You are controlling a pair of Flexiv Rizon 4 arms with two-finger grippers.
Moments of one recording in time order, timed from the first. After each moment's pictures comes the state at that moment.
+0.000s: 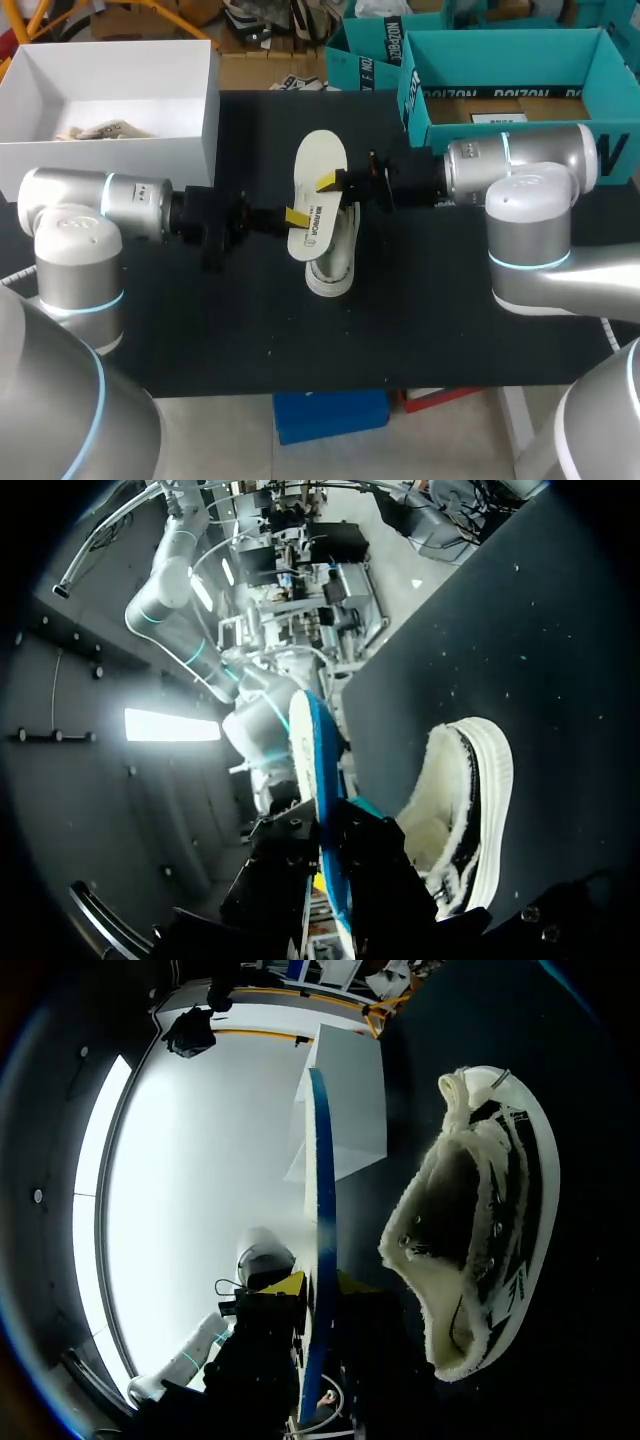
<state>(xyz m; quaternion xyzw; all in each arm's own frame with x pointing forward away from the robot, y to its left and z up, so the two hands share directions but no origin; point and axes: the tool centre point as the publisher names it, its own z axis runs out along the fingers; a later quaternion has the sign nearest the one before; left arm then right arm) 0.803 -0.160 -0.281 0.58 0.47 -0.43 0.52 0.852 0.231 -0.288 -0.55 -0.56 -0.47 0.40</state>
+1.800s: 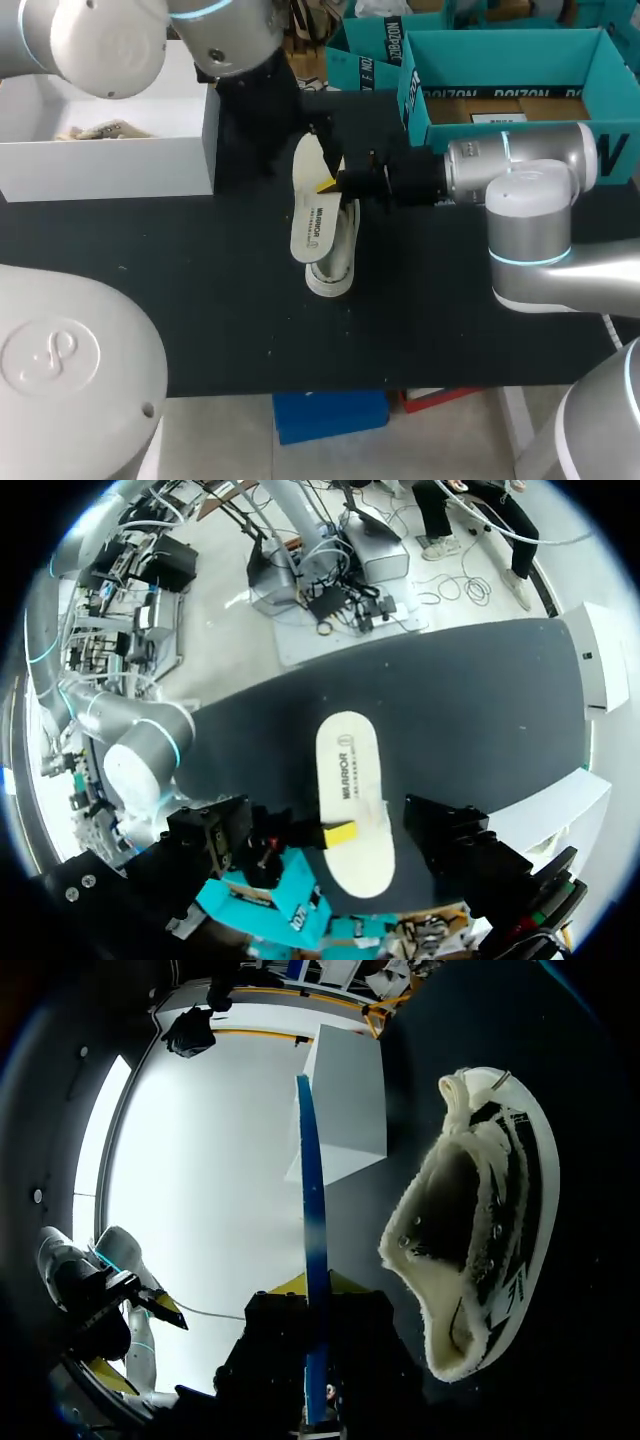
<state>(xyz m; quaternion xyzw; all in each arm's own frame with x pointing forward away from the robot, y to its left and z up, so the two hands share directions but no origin) 0.788 -0.166 -0.164 0.77 0.61 -0.07 0.13 0.853 0.230 -0.288 -0.55 -0.56 -0.47 0.40</state>
